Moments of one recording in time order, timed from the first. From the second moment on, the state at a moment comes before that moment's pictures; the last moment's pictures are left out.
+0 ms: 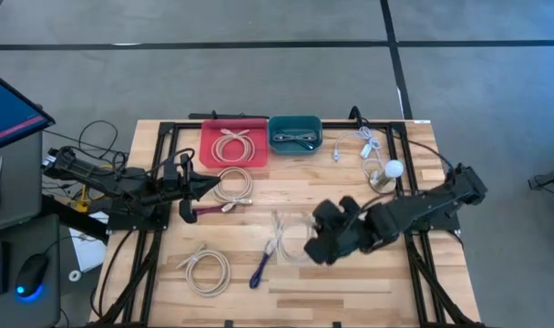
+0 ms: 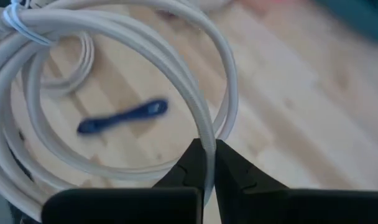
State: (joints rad) left arm -0.38 0.62 0.53 0.22 -0.58 -0.09; right arm 0.40 1.61 1.62 -1.13 0.43 1.04
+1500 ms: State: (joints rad) left arm -0.38 0.80 0.53 0.51 -0.39 -0.45; right arm -0.01 1.72 1.62 -0.29 0.11 0.37
